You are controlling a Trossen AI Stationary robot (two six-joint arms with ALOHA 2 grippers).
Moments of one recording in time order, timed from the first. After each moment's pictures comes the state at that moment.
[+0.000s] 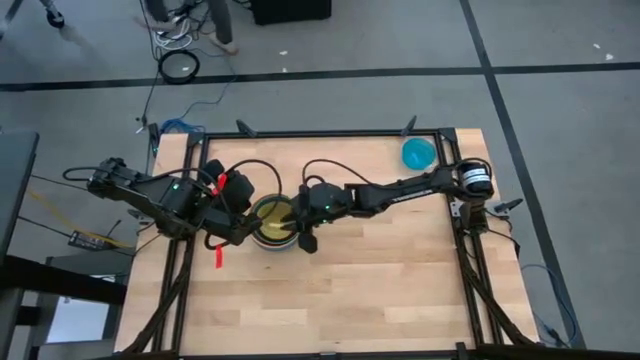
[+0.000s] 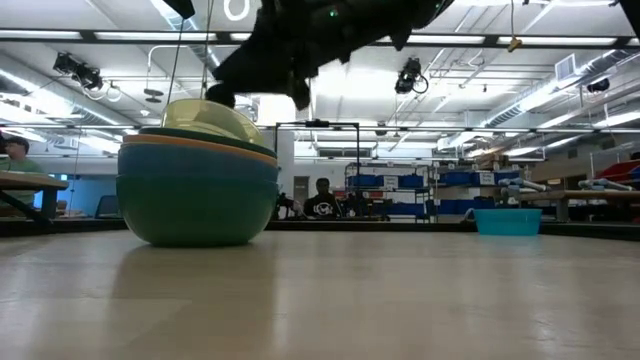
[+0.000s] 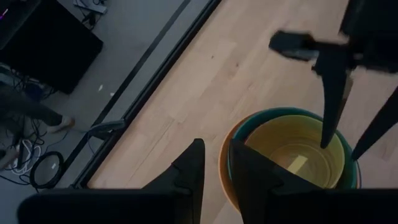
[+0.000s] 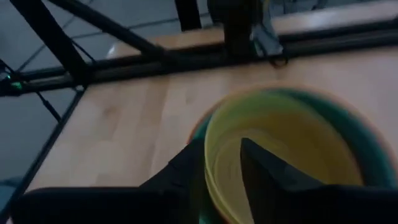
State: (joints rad) left arm -0.38 1.33 1.52 -1.49 -0.82 -0.81; right arm 0.04 1.92 1.41 0.10 -0.06 0.16
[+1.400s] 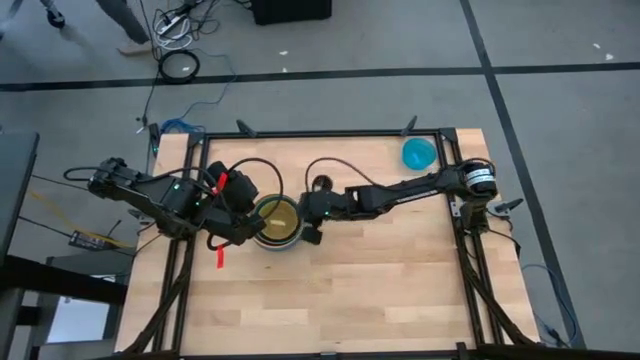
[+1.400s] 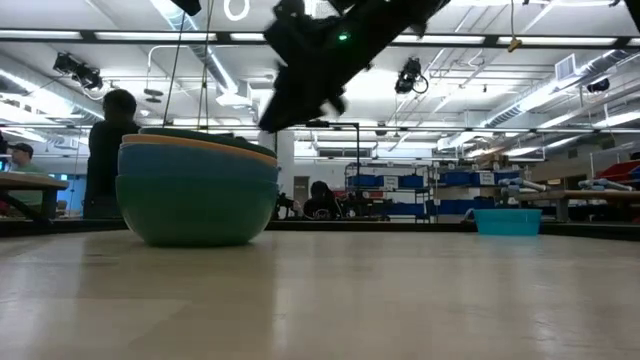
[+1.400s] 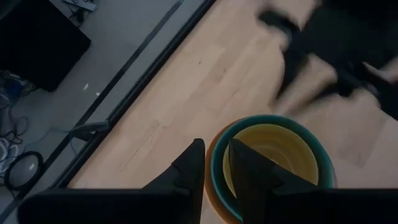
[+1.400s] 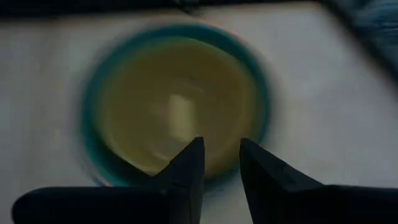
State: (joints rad) left arm -0.38 1.33 1.52 -1.43 -0.80 -0.82; right arm 0.06 1.90 1.41 -0.18 0.32 0.12
